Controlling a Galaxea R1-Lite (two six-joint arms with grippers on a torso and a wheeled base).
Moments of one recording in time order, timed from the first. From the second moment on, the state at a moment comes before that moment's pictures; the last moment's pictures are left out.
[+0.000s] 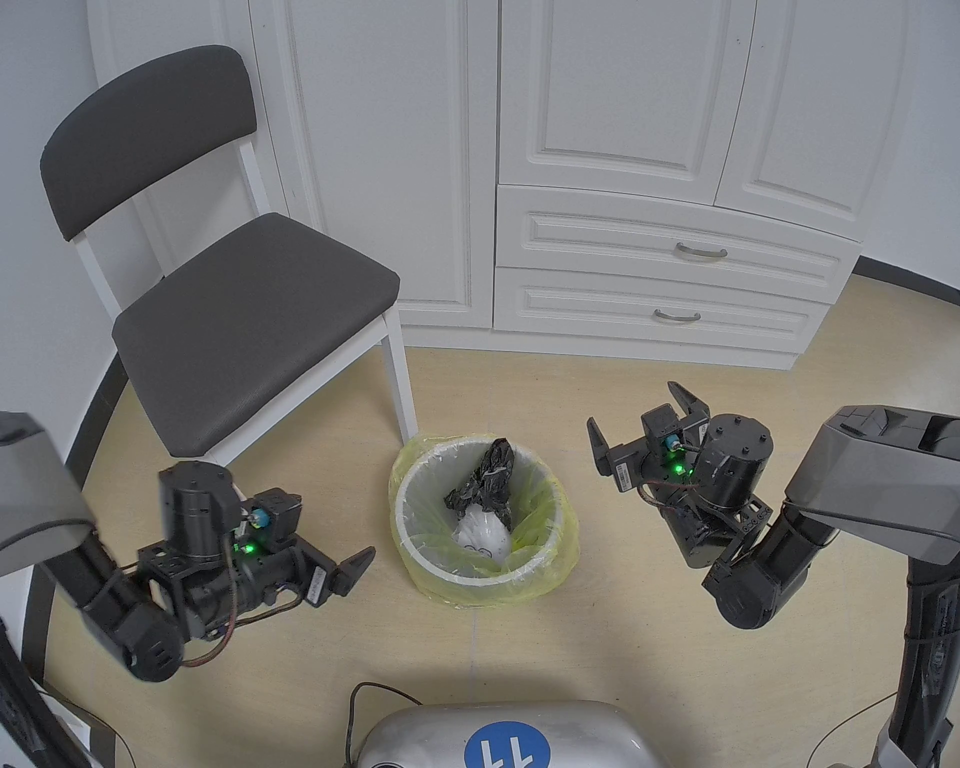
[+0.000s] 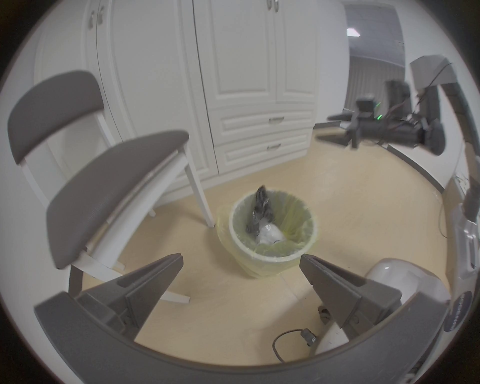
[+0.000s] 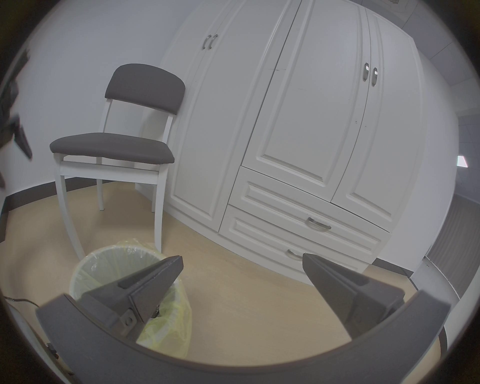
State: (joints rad) left arm -0.38 1.91 -0.38 -1.12 -0.03 0.27; right arm 0.50 2.26 -0.81 -1.55 -0.37 -0.44
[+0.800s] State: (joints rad) left arm -0.21 2.56 -1.31 -0.80 -0.04 0.08; right arm 0.45 2.24 -0.82 -1.55 -0.36 -0.44
